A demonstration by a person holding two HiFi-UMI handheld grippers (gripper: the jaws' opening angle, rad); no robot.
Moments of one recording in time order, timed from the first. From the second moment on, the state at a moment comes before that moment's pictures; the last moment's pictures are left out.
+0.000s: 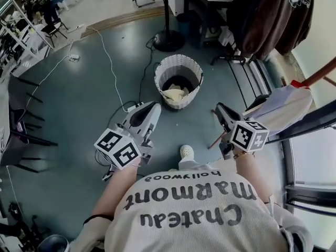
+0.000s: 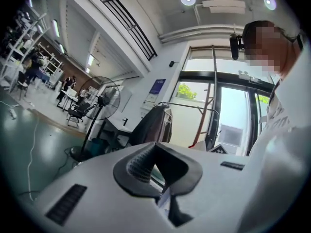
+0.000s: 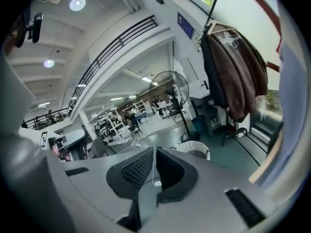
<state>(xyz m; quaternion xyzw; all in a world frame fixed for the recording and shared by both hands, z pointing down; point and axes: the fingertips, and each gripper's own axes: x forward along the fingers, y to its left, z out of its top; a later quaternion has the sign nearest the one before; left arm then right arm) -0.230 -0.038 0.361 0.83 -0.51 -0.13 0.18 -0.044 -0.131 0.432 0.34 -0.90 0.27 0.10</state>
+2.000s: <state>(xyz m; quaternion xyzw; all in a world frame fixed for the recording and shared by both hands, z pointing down) -0.529 -0.256 0.626 0.68 -0.64 -0.02 0.35 -0.272 -0.367 0.835 0.31 -0.72 0.55 0.28</state>
